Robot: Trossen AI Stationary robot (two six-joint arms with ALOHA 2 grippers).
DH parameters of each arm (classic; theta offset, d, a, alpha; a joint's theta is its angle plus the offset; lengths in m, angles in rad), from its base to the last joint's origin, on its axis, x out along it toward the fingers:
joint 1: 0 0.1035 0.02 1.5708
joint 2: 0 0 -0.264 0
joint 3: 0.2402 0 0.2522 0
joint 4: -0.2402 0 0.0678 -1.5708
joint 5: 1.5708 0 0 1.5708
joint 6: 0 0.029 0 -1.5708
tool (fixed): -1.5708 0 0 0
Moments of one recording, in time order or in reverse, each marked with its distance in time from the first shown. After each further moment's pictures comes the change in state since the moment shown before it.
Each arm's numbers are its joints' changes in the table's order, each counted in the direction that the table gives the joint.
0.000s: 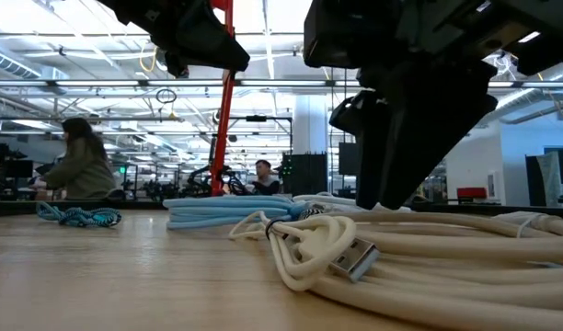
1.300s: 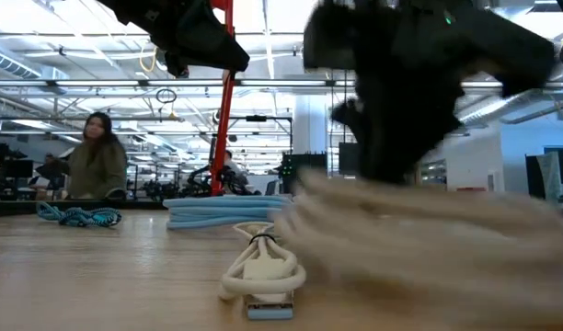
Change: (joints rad) left arm 0.000 0.000 0.000 -0.003 -0.001 0.004; right arm -0.002 0.006 0.000 -0.014 -0.131 -0.025
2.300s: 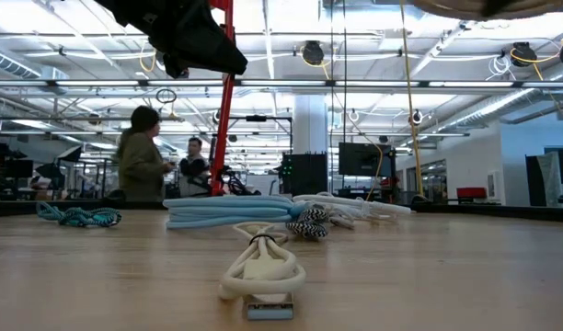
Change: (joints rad) left arm -0.002 0.000 0.000 -0.020 0.001 -0.007; right arm 0.287 0.651 0.004 -0.884 -0.498 0.977
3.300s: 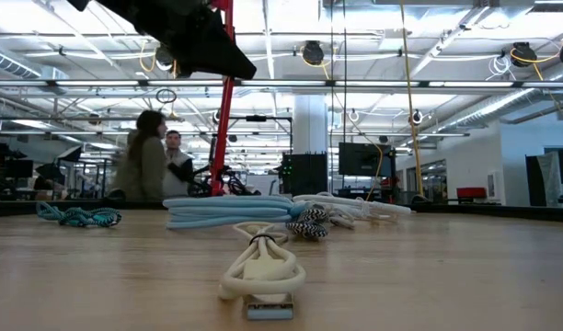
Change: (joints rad) left arm 0.096 0.000 0.000 0.042 -0.016 0.186; right arm 0.402 -0.314 0.000 0.062 0.290 0.744
